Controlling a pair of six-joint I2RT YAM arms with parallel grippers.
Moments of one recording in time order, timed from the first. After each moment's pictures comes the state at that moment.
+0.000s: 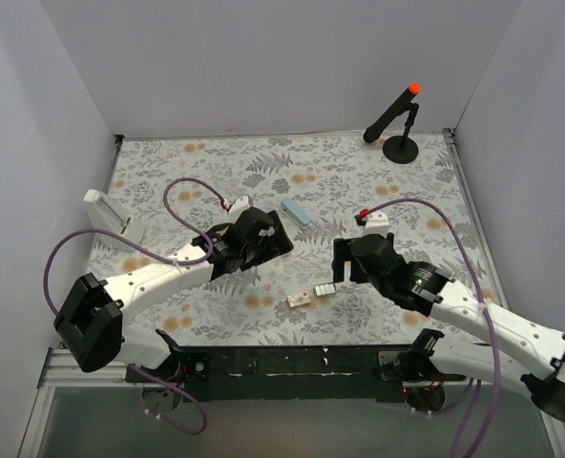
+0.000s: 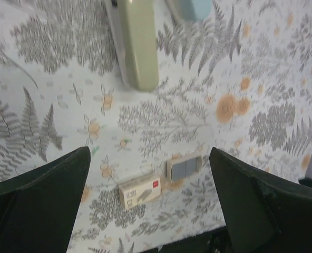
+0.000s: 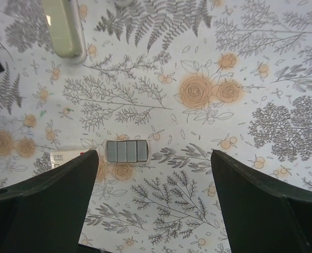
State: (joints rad) left arm -0.83 1.33 0.84 -0.33 -0.19 -1.11; right arm 0.92 0.99 0.73 -0.56 0.42 0.57
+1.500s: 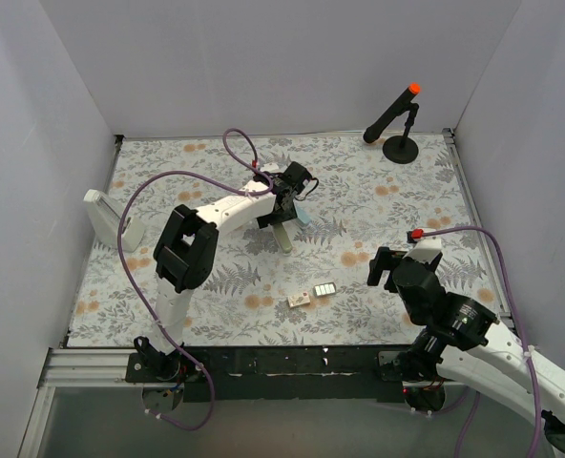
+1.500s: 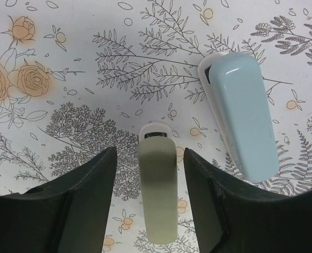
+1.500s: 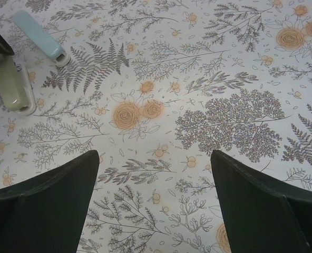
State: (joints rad) left arm -0.70 2.10 1.72 -0.83 -0.48 -0.95; right arm 0.92 0.48 0.54 -0.65 0.73 0.58
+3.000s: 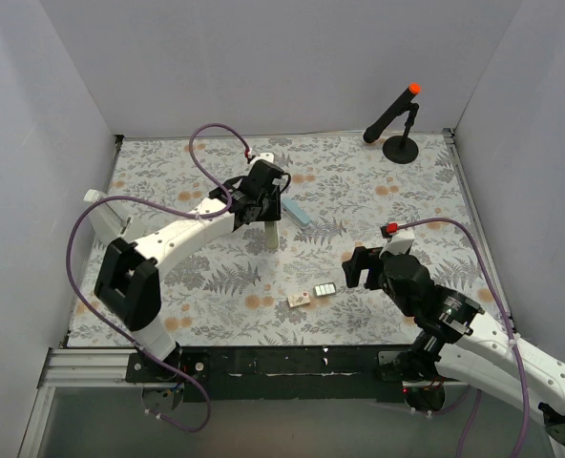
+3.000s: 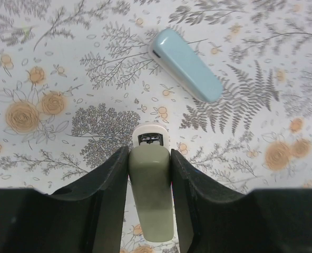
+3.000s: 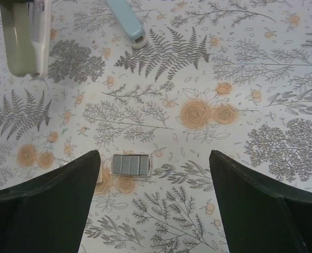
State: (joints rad) left arm -0.69 1.72 1.40 -0.57 -0.32 -0.59; right arm 0.92 0.58 0.52 -0.43 0.48 0.49
